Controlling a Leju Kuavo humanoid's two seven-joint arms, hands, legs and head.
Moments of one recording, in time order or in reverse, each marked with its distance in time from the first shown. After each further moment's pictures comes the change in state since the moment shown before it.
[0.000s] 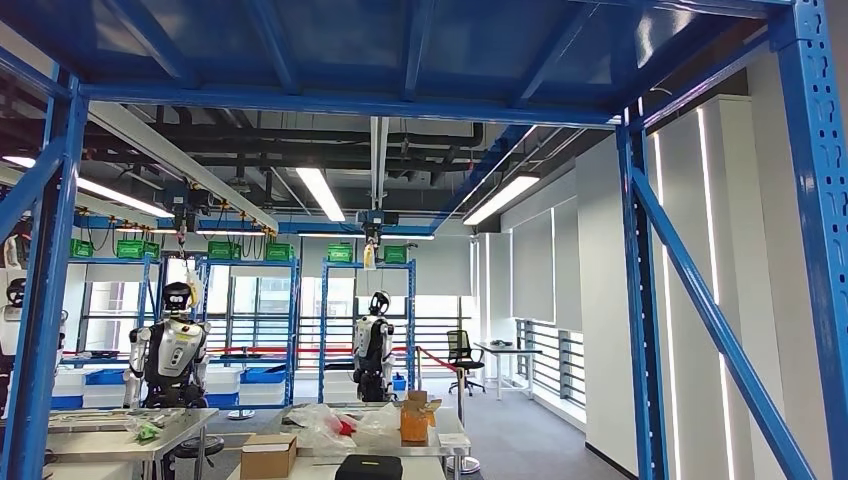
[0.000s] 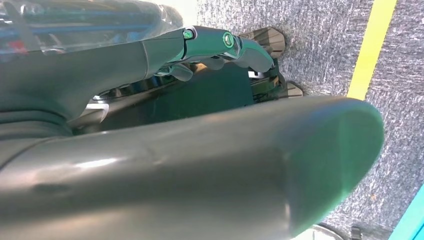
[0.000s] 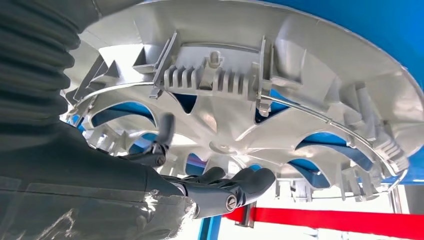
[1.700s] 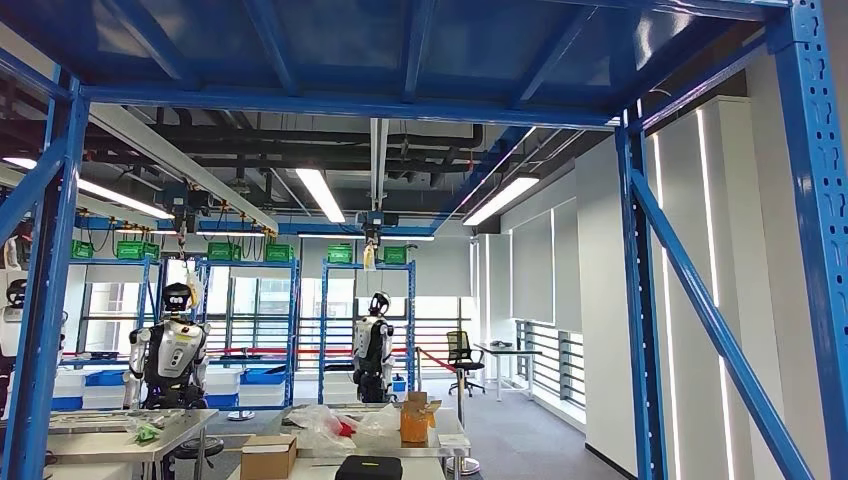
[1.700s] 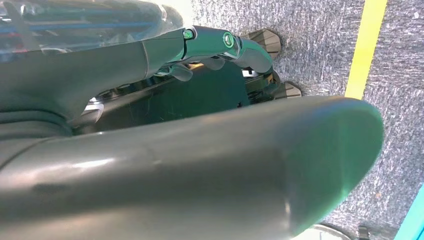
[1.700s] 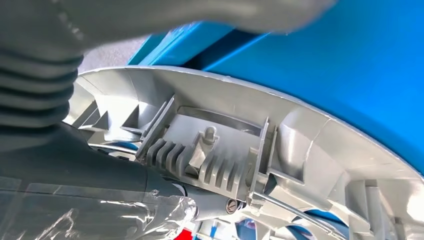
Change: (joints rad) left arm -0.017 -0.006 -0.001 0.006 -0.049 -0.012 0.033; right arm -0.029 0.000 0.031 0.088 -0.103 0.111 0.000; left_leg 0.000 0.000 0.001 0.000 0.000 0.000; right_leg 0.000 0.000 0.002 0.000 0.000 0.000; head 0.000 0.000
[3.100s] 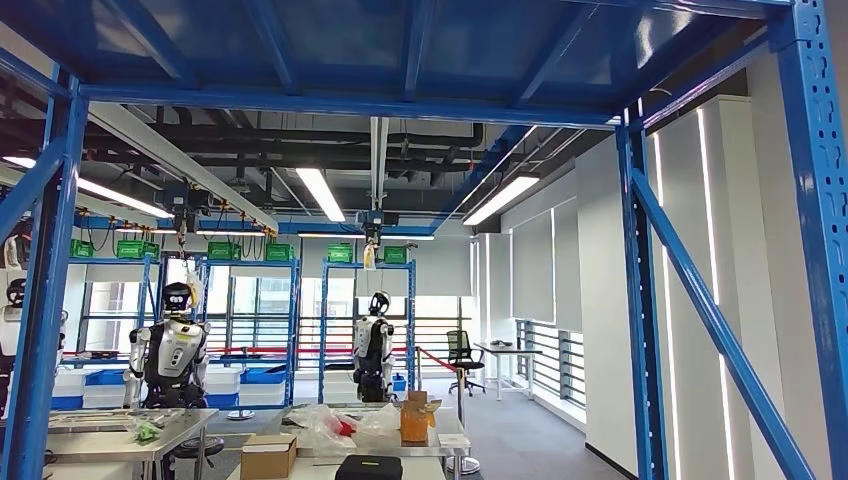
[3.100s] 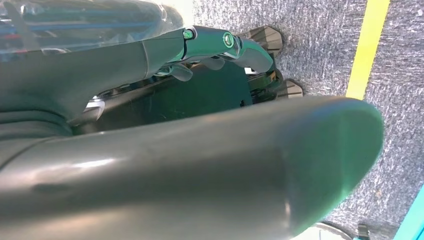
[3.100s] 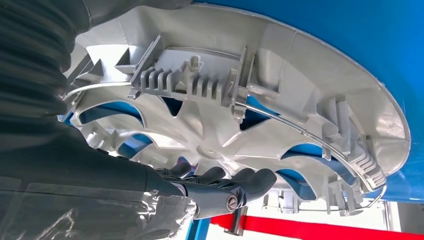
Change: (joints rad) left arm 0.007 -0.004 0.000 0.008 0.009 -0.009 -0.013; right arm -0.025 0.002 -0.013 -0.059 0.053 -0.024 0.000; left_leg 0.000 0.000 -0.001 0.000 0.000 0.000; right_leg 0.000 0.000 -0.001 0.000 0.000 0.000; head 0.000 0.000
